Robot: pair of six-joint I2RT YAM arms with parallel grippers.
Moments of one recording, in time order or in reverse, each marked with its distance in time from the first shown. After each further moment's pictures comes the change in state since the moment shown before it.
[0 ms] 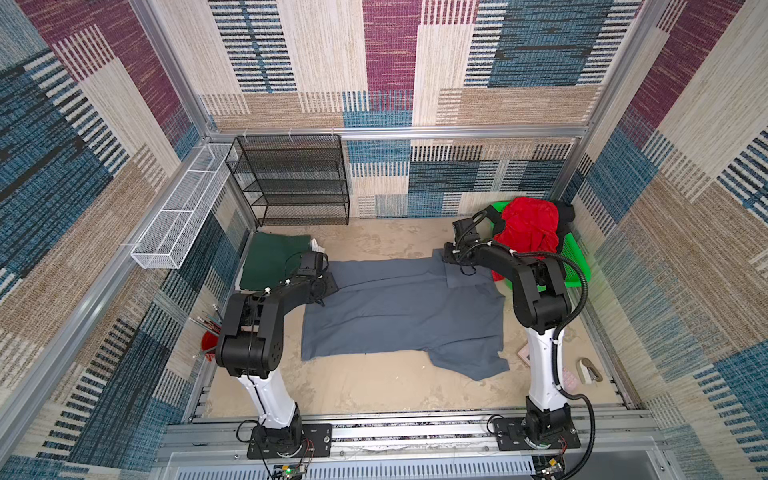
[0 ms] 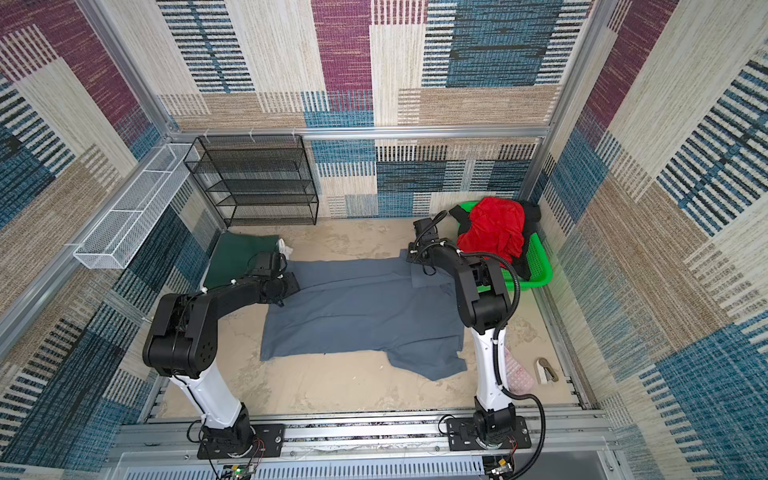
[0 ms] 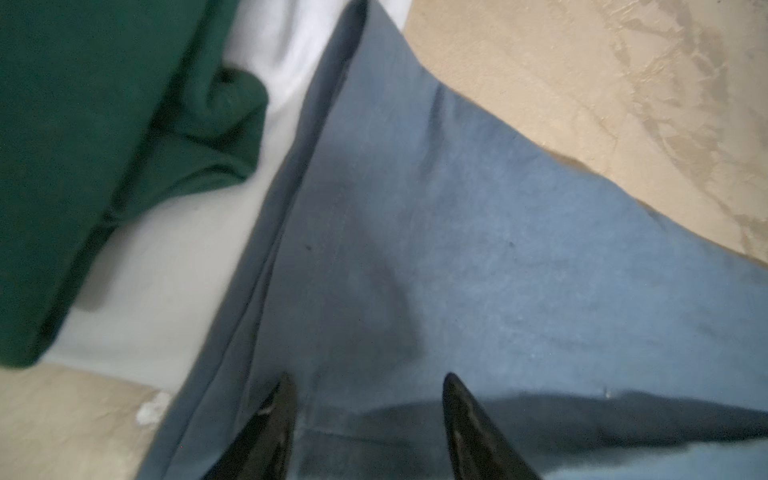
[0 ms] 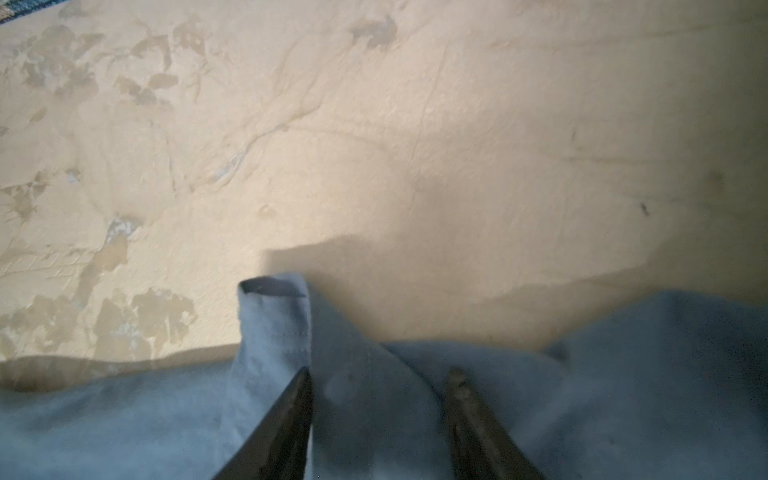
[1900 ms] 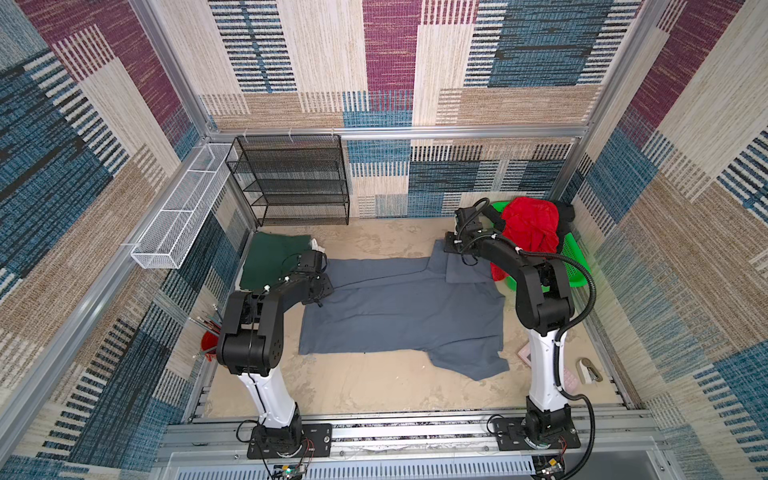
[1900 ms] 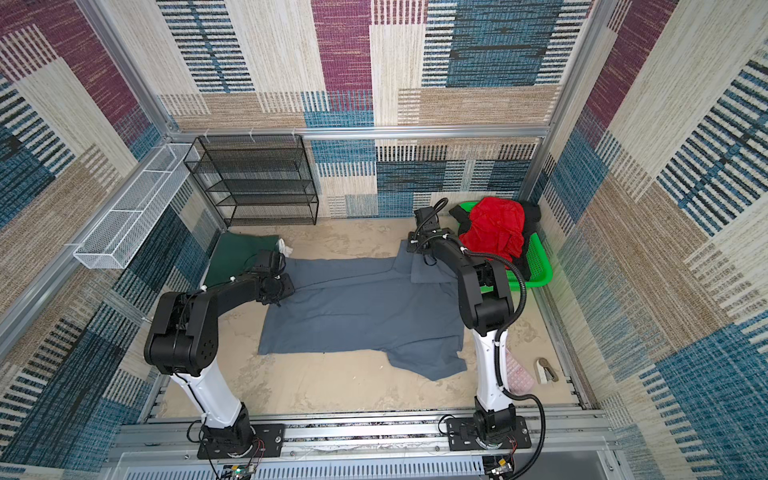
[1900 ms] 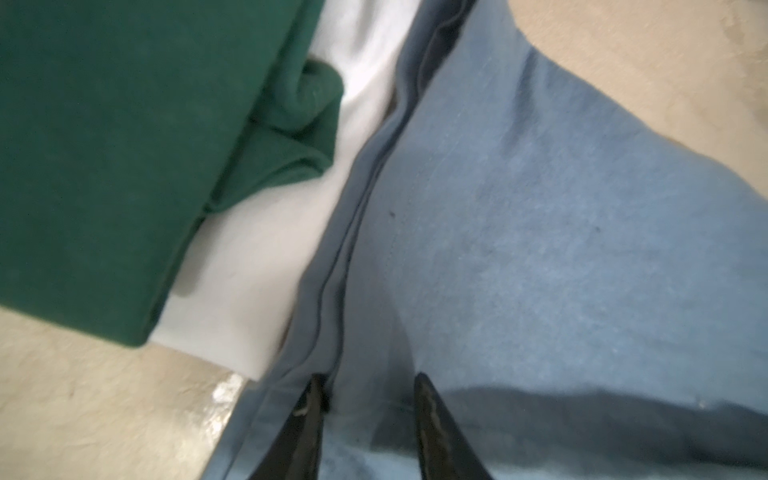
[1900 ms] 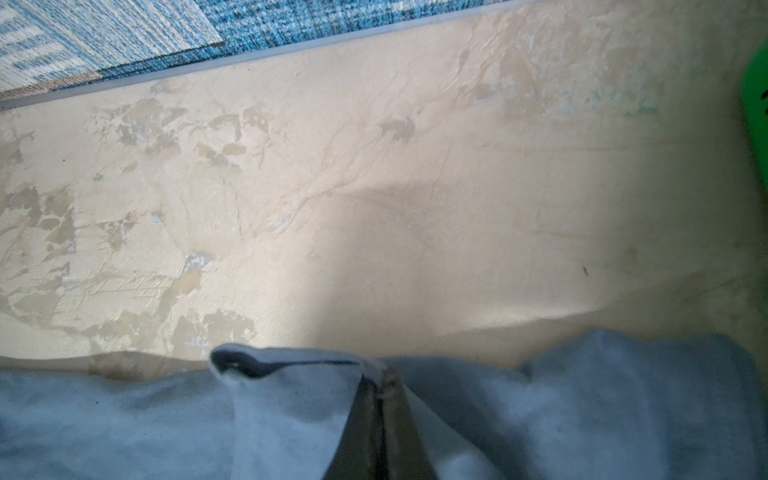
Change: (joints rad) left arm 0.010 0.010 0.041 -0.108 -0.078 0.021; right arm 0.000 -0.037 0.093 -0.066 -0.002 -0.029
